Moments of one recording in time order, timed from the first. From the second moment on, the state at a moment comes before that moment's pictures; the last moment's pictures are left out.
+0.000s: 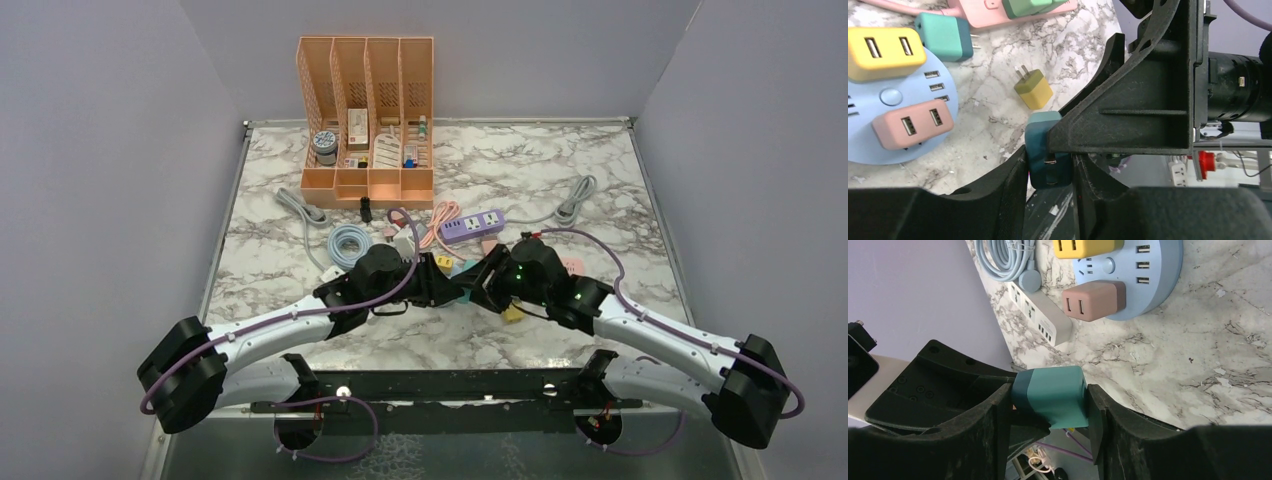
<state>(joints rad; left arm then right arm) -0.91 1.13 0.54 0.24 0.23 -0.88 0.84 1.00 0.60 -0.21 -0.06 1.43</state>
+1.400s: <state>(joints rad) -0.91 0.94 0.78 0.29 0.43 -0.96 0.83 0.63 0.66 0.21 -0.22 0.89</state>
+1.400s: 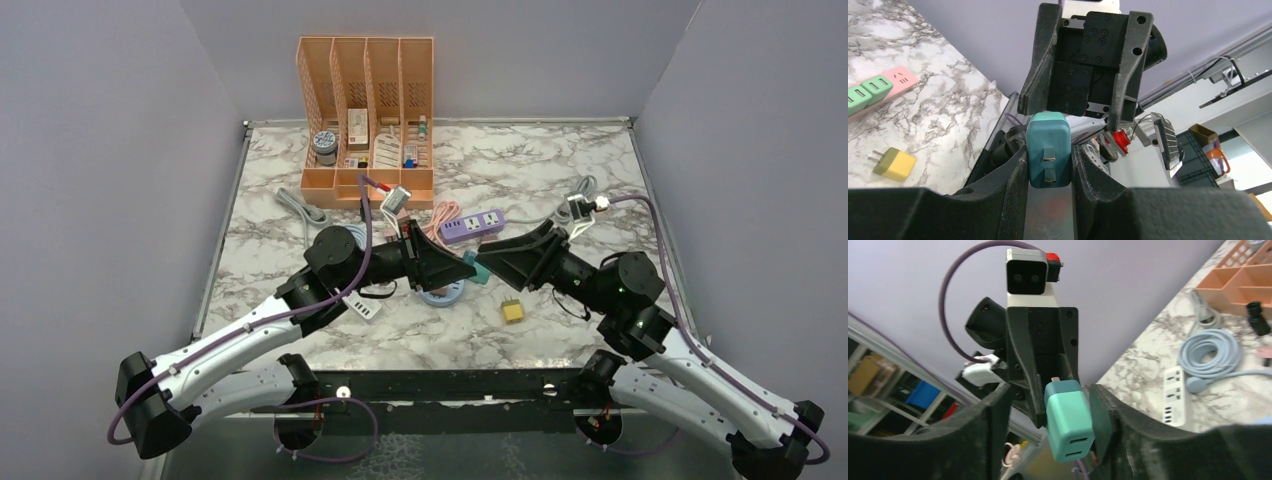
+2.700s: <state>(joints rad) -0.91 0.86 0.72 0.38 0.32 -0.95 0.85 0.68 0.70 0.24 -0.25 0.77</state>
